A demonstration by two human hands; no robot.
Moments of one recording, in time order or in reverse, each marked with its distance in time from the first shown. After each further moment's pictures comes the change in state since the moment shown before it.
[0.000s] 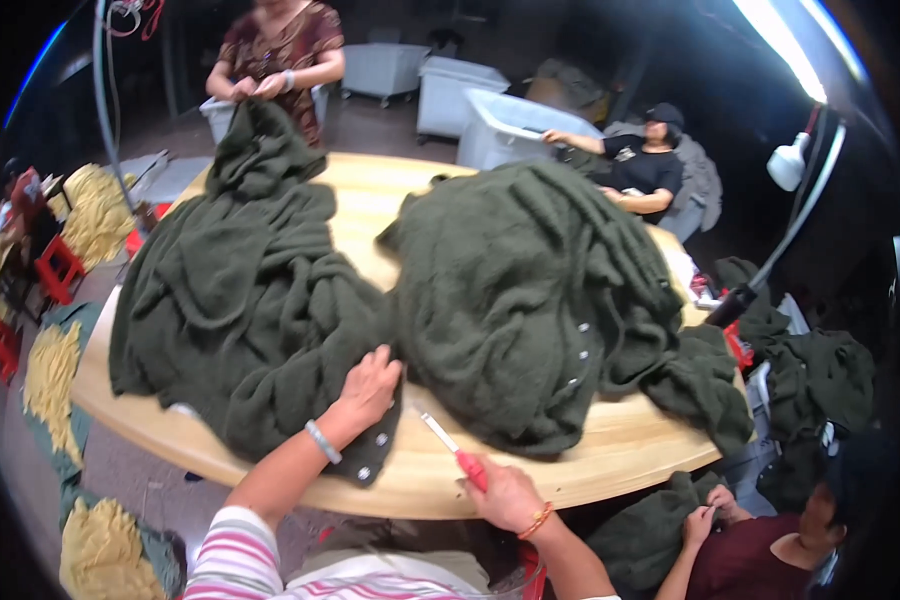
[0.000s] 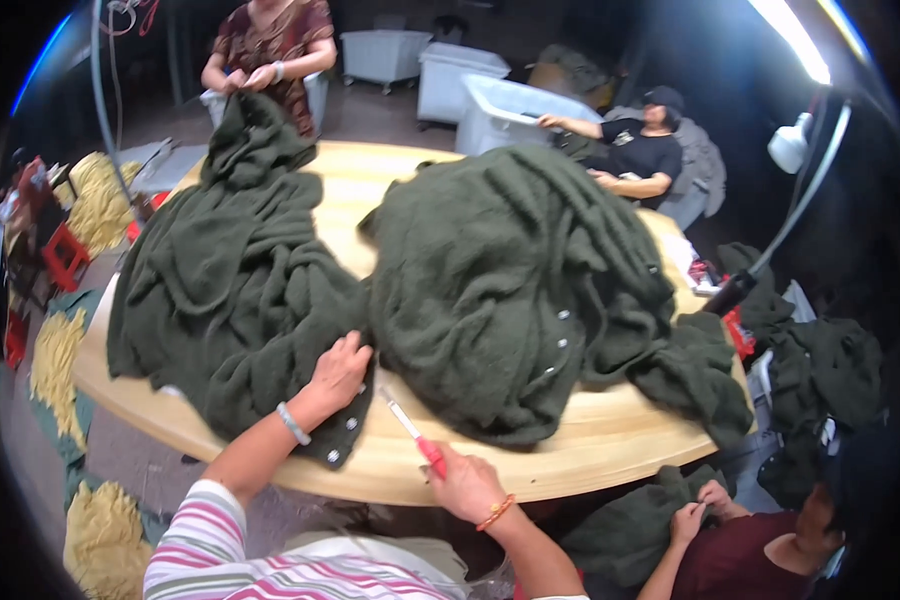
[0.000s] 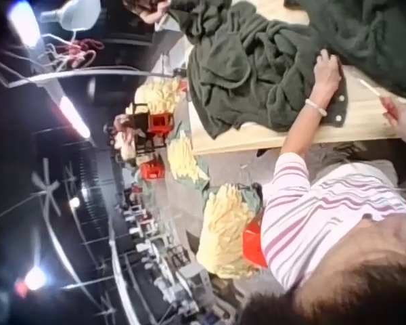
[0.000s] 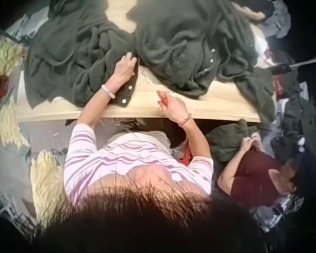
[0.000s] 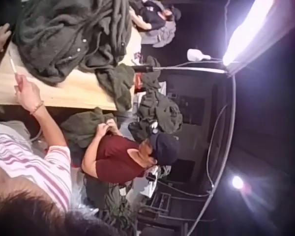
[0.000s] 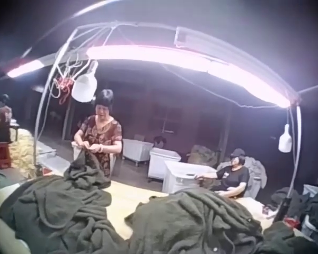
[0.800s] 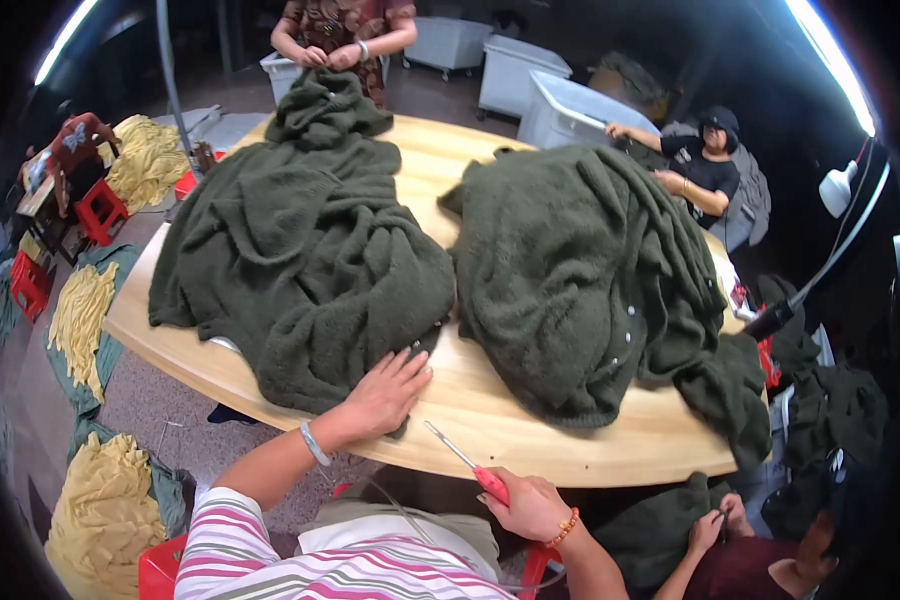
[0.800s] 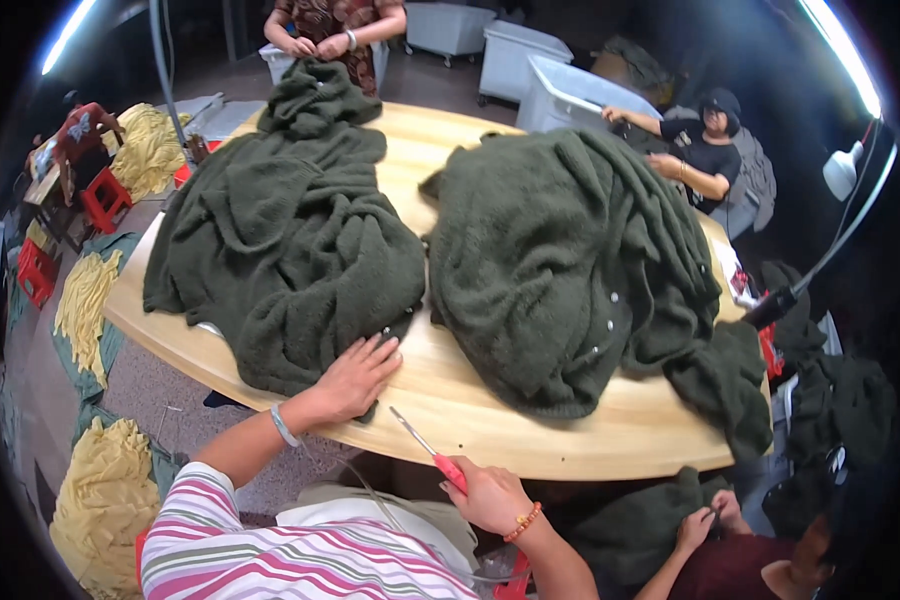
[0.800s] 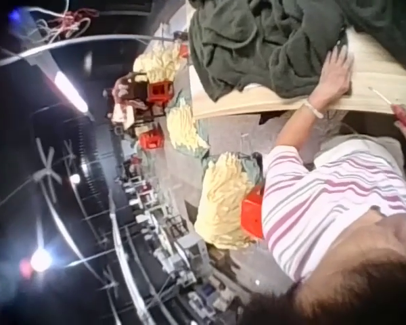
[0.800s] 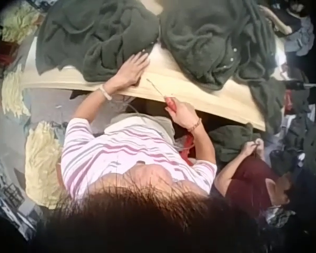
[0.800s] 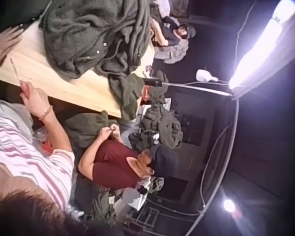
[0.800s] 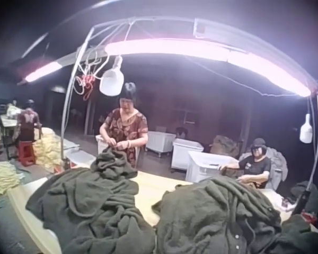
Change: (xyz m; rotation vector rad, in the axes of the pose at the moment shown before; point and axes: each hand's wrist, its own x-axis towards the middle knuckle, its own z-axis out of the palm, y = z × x) left_hand -0.104 0.007 -0.038 -0.094 -0.263 0.071; right_hand -0.046 -0.007 0.013 -0.090 -0.235 -0.134
